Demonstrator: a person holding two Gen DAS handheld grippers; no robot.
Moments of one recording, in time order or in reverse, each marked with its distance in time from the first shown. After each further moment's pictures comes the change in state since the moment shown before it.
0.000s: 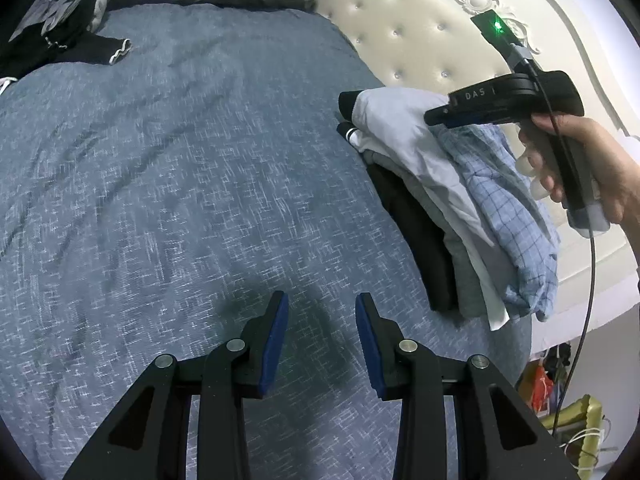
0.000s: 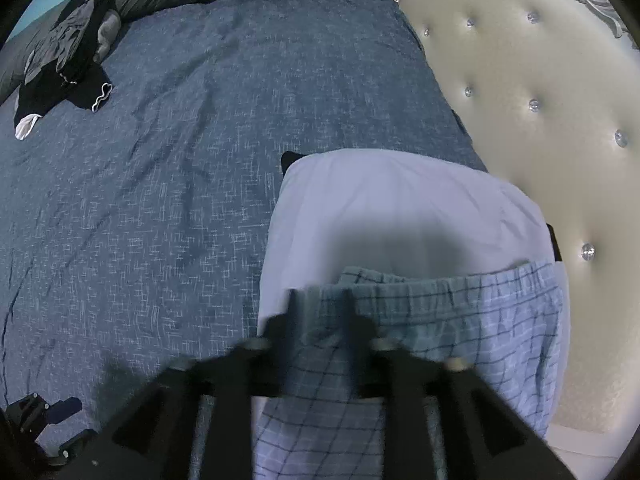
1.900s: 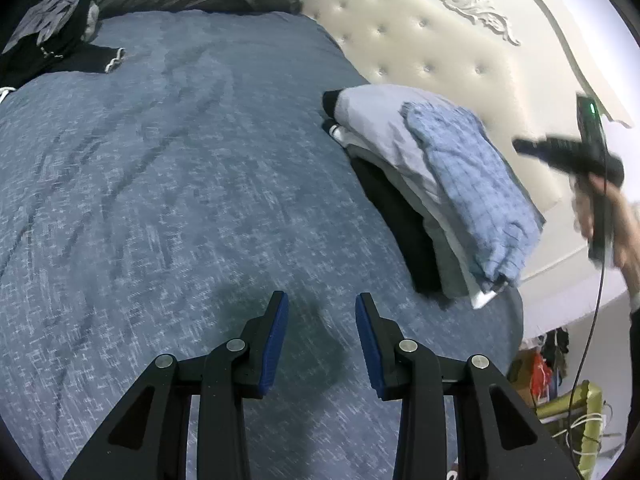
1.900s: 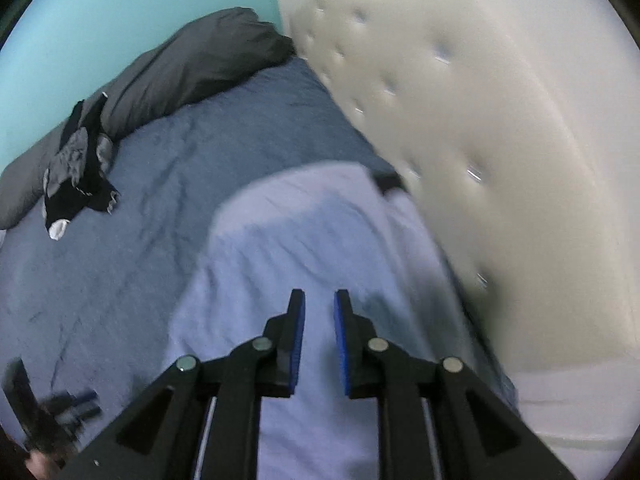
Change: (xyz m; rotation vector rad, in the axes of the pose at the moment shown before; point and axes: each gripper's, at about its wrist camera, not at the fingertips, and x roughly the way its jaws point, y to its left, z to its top) left arm -0.025 -0.015 -0.011 0.035 0.013 -0.030; right arm -0.082 -0.152 -0.117 0.295 -0.257 0.153
